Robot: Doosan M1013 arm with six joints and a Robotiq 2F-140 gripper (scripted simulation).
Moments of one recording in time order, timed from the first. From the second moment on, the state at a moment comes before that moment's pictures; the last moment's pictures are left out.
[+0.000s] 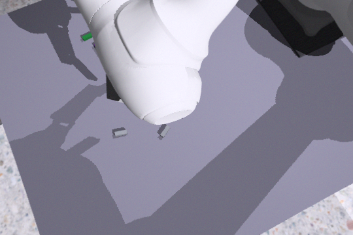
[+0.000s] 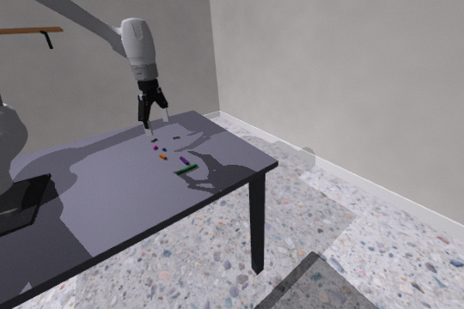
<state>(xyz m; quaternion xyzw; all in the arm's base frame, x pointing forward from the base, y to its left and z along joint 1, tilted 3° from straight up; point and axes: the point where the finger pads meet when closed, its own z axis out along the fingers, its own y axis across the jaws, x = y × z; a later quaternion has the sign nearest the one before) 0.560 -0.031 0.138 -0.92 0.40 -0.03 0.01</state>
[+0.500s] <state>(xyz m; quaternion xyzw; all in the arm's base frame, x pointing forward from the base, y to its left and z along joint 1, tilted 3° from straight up) 0.561 -0.024 0.137 -0.89 0.45 -0.02 0.01</state>
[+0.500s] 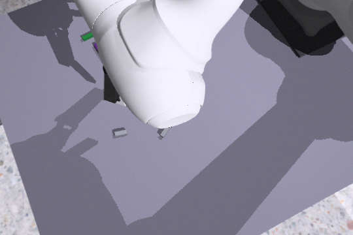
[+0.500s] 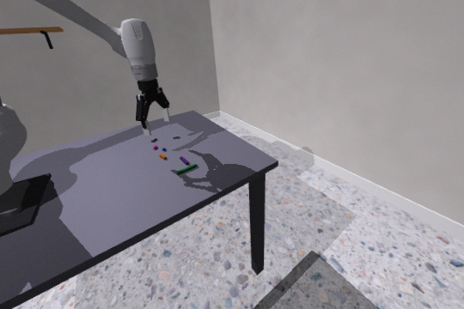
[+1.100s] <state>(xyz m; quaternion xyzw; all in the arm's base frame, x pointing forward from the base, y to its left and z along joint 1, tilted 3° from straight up) 0.563 0.021 0.129 -0.71 0.70 -0.02 0.02</state>
